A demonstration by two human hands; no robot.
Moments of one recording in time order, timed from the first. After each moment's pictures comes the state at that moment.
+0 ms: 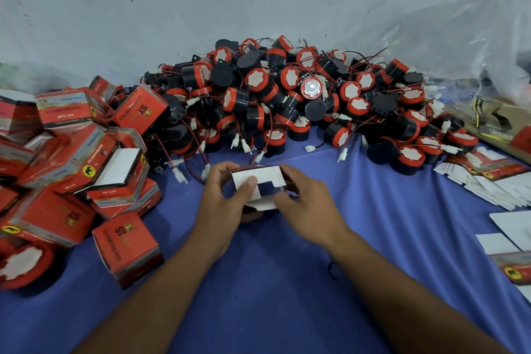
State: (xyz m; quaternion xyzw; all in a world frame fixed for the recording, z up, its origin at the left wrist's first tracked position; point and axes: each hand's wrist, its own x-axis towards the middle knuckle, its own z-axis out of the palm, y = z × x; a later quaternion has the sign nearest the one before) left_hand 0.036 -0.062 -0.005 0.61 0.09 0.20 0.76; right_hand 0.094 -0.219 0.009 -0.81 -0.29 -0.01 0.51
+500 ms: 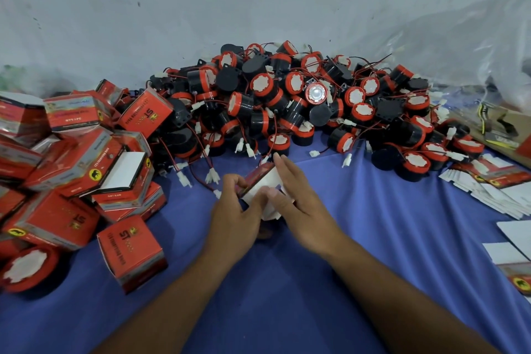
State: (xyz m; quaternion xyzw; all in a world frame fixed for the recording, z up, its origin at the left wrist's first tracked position) left_hand 0.030 -0.072 -0.005 0.74 0.10 0.22 0.63; right_hand 0.095 -0.212 -0.001 -0.77 -0.36 0.04 0.53
